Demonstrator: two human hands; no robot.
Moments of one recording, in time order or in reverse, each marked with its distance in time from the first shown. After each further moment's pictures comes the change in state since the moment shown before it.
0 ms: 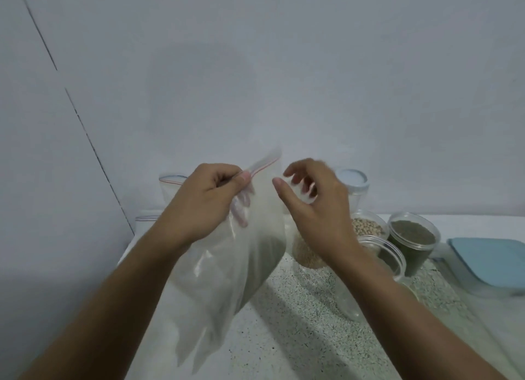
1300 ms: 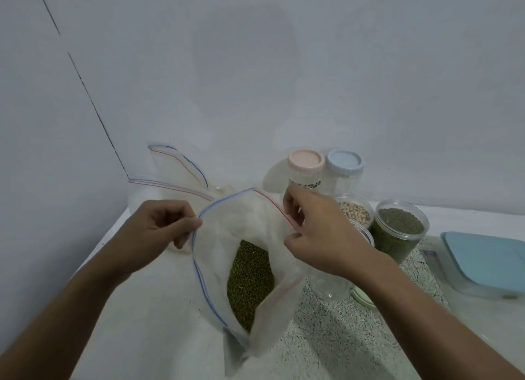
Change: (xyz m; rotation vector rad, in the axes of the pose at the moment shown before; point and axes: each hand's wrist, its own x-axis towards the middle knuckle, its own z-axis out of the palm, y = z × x) left_hand -0.073 -0.046 0.023 -0.056 -0.008 -0.103; right_hand -0.029 0.039 -0.074 -0.242 -0.646 0.011
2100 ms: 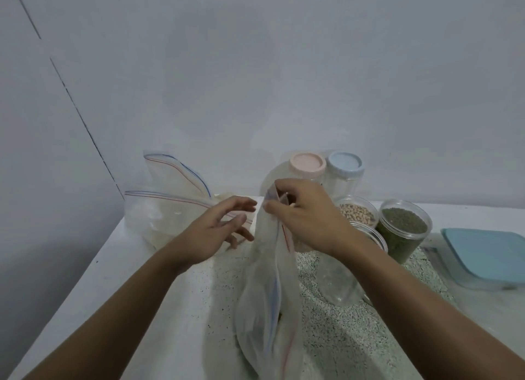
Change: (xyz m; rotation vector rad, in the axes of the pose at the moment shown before) left_hand 0.056 -0.036 0.037 -0.108 -0.261 -0.107; right_hand 0.041 -0.031 0.013 0.284 0.081 0.059
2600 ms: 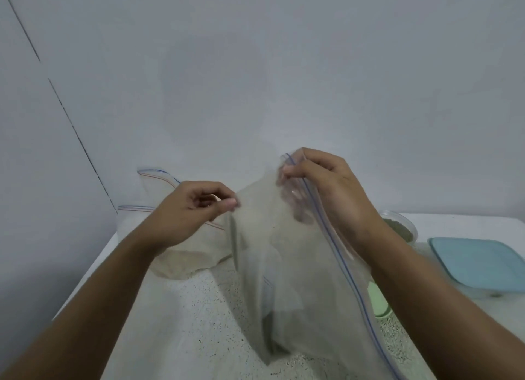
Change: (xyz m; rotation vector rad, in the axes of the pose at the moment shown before) left_hand 0.003 0.055 -0.025 0.099 0.104 0.243; right_hand -0.013 -0.031 -0.054 0.675 0.121 0.024
